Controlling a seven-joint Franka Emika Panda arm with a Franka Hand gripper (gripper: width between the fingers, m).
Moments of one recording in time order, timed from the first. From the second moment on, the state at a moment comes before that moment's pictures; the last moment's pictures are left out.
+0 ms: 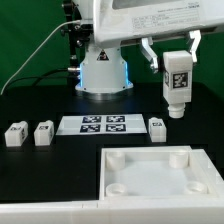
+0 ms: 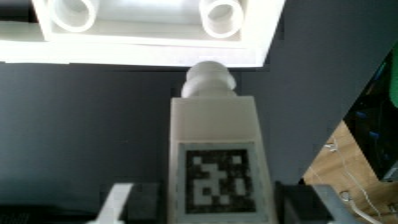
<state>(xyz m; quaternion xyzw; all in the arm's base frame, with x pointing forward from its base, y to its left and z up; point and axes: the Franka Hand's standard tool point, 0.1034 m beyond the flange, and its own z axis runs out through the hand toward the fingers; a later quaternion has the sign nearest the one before) 0.593 0.092 0.192 -0.97 -0.04 -0.24 0.05</state>
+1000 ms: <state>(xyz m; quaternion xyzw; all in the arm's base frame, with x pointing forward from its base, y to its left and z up) 0.623 0.122 0.111 -0.97 -0.03 -0.25 0.06</state>
